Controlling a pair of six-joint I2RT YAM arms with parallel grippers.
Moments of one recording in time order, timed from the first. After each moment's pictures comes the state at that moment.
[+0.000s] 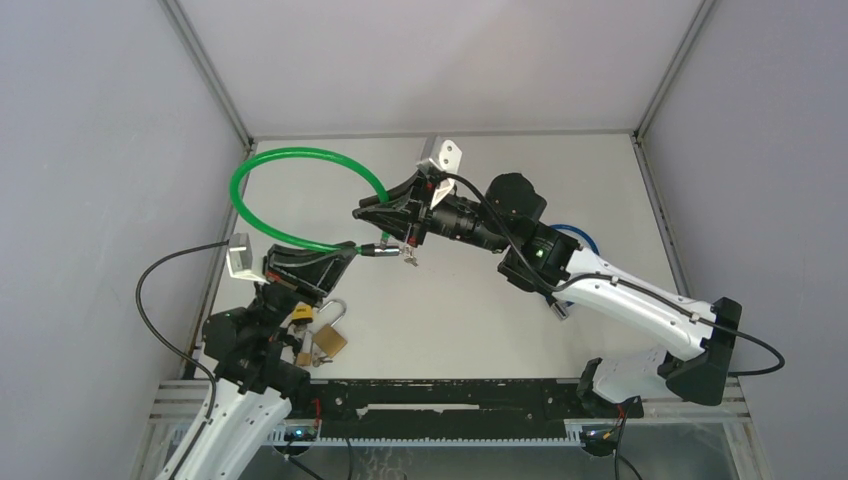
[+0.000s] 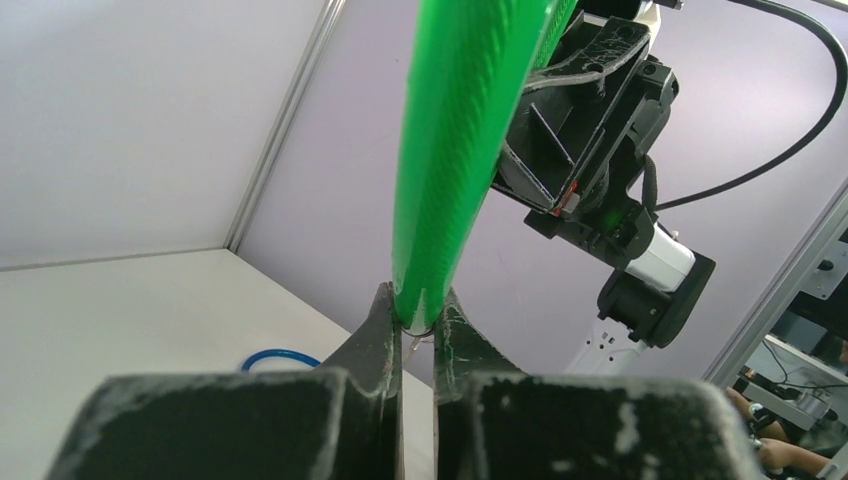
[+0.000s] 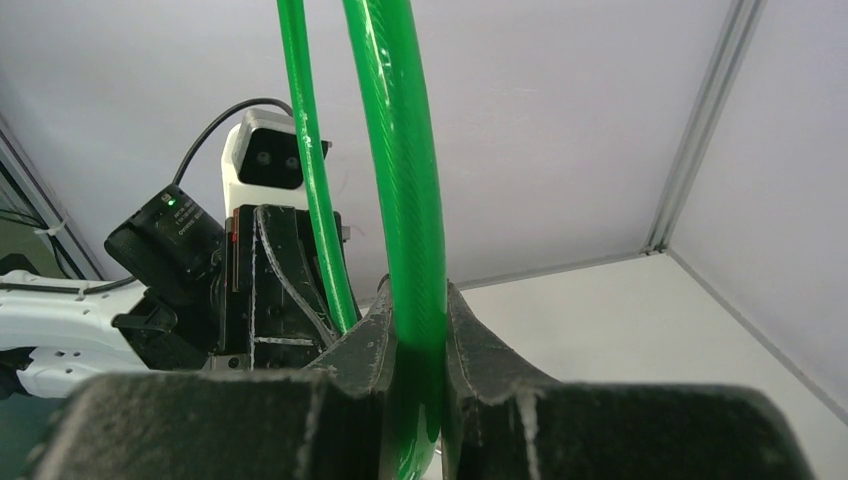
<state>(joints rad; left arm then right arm) -0.40 0.33 0.41 0.55 0.42 -0.86 1.05 1.33 1.39 0.16 -0.29 0.09</state>
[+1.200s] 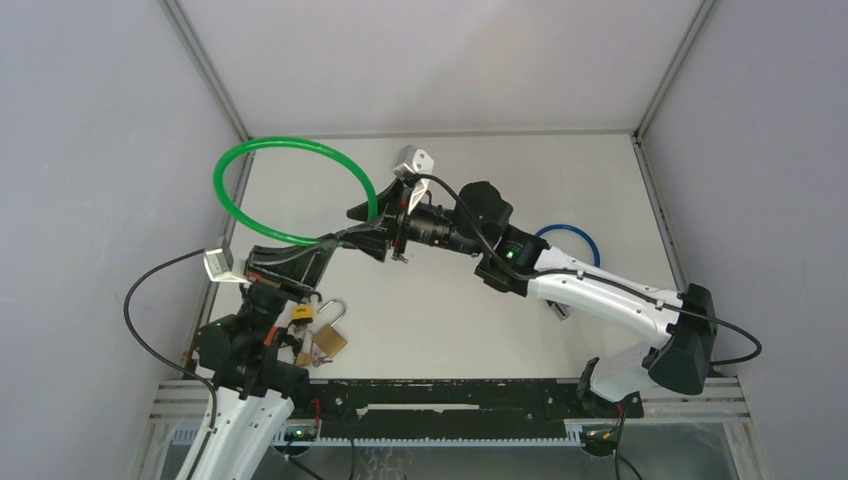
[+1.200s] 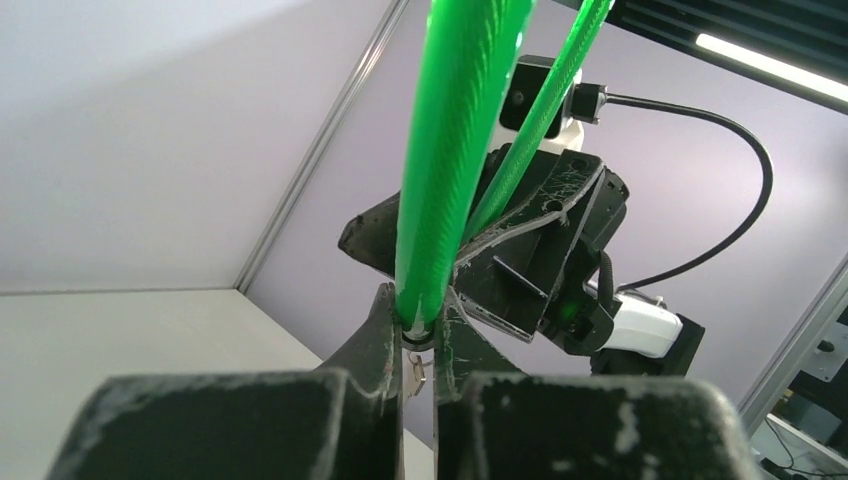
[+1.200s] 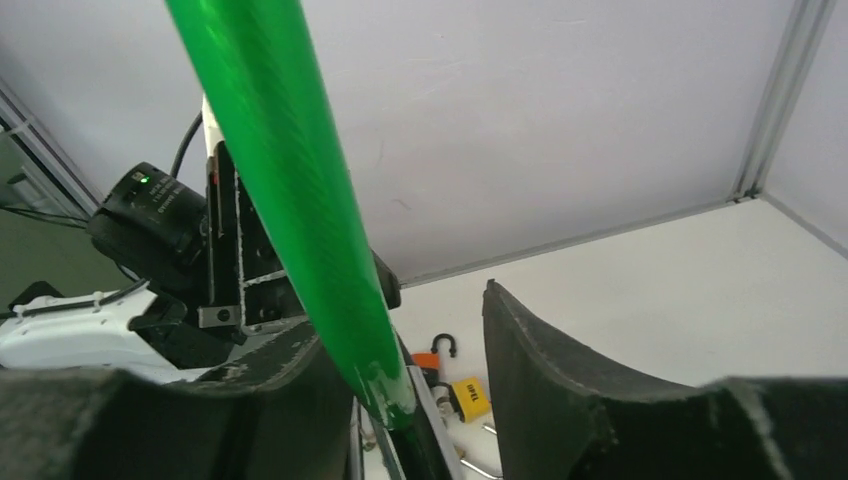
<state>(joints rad) -0.29 0.29 0.41 0.56 0.37 -0.99 1.05 1.43 1.33 0.26 -0.32 0.24</state>
